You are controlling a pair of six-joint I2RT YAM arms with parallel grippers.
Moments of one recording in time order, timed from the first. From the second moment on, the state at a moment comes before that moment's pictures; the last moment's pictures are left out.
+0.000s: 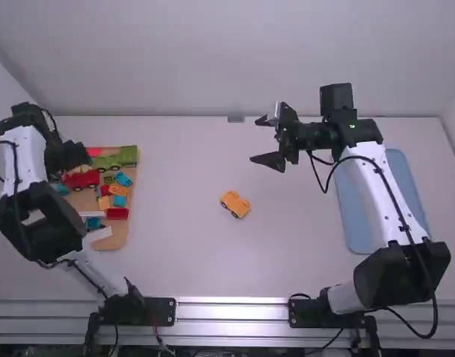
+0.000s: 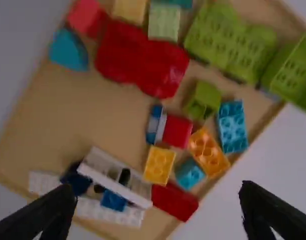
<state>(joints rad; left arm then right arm) 0.57 1.93 1.74 -1.21 0.03 -0.11 0.15 1.59 1.53 -0.85 -1.11 -0.97</state>
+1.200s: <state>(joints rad) 0.52 1.93 1.23 -0.76 -0.09 -0.01 0.15 1.59 1.53 -0.84 -1.11 -0.97</state>
